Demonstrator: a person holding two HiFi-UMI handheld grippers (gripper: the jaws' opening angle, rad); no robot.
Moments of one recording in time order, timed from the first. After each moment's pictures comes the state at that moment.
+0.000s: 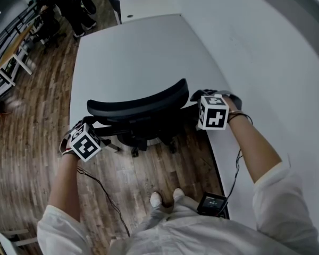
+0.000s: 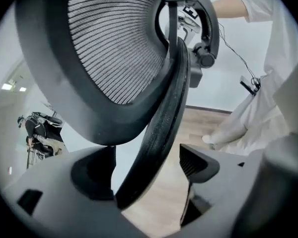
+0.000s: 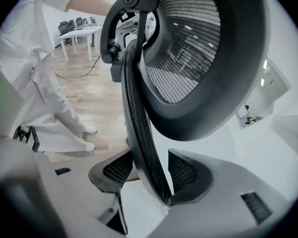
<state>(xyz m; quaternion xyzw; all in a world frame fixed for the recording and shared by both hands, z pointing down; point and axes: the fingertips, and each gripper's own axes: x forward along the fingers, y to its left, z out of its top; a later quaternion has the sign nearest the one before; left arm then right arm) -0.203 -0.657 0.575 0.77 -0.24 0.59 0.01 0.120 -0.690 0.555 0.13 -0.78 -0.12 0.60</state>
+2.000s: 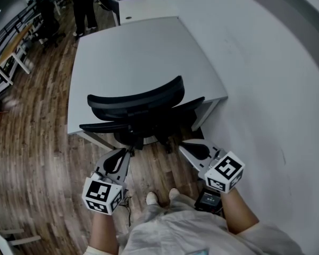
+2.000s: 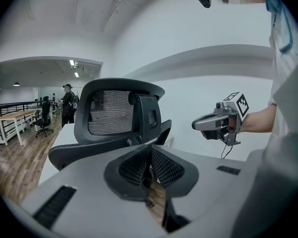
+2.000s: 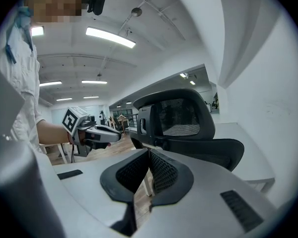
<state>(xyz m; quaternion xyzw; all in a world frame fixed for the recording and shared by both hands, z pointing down) -0.099 -0.539 0.476 0.89 -0.43 0.15 0.10 0.056 -0.533 0.468 0.34 -0.93 0.11 0.10</state>
